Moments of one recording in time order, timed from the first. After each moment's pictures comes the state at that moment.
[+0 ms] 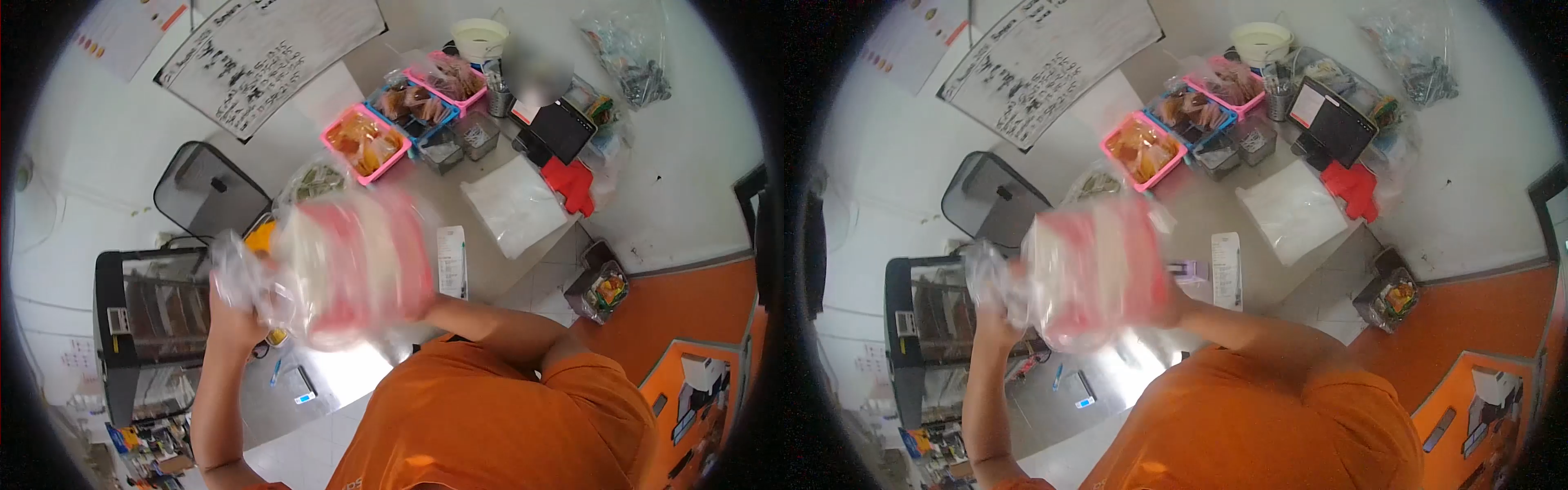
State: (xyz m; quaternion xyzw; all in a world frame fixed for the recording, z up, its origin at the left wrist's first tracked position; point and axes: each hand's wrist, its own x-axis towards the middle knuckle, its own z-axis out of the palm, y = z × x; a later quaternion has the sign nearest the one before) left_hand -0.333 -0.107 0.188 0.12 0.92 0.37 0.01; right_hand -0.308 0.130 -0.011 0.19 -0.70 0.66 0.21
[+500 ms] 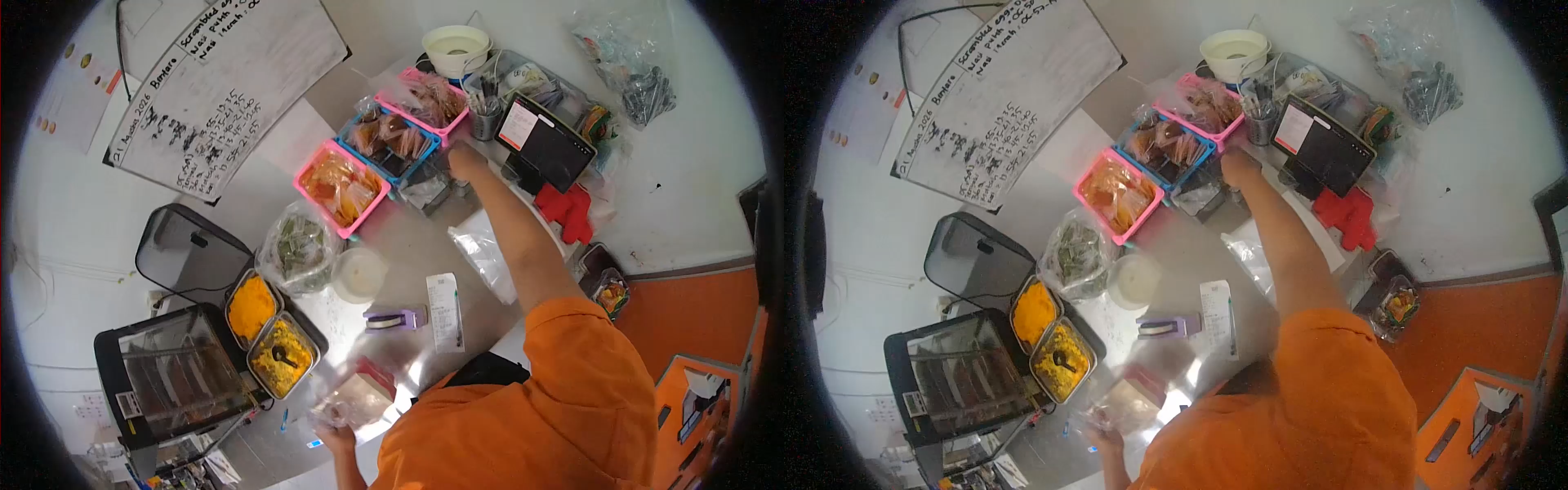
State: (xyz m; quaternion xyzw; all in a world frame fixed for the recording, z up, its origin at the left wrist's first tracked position) left_hand -0.192 -0.168 -0.083 -0.05 0.94 0.30 -0.13; right_hand -0.579 0.467 -0.210 -0.11 -0.99 0.12 -0.03
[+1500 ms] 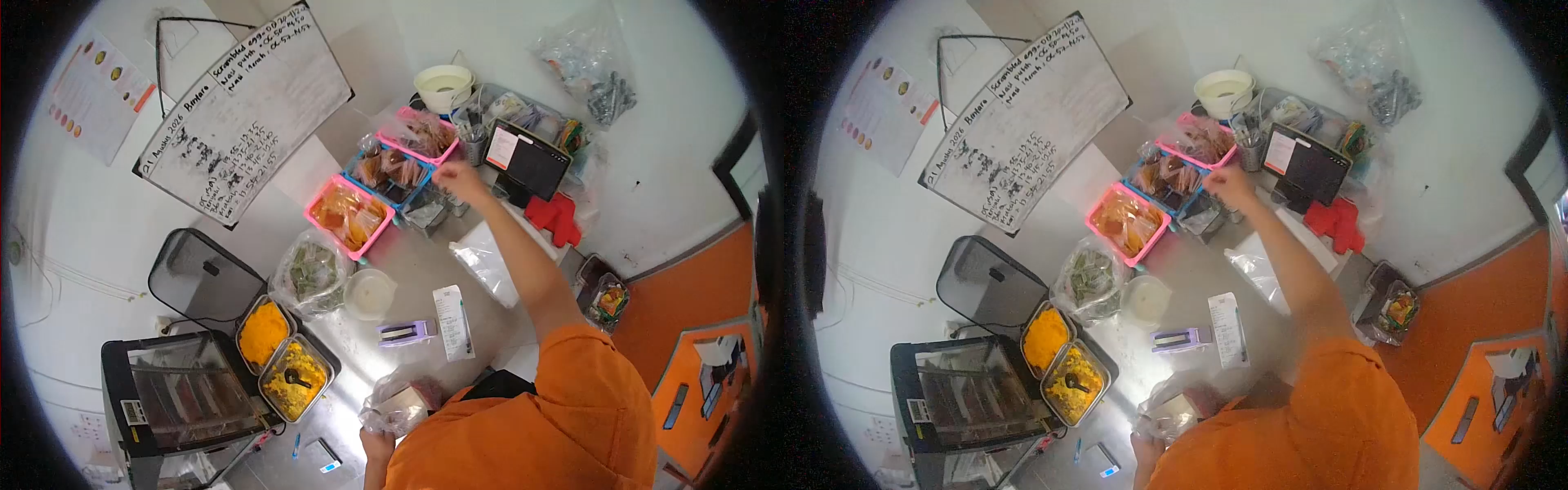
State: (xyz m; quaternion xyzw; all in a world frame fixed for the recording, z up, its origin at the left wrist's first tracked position) left_hand -0.178 -0.151 -0.096 0.13 0.93 0.34 0.06; right_hand -0.510 0.419 -0.106 -0.10 -0.77 0.60 0.21
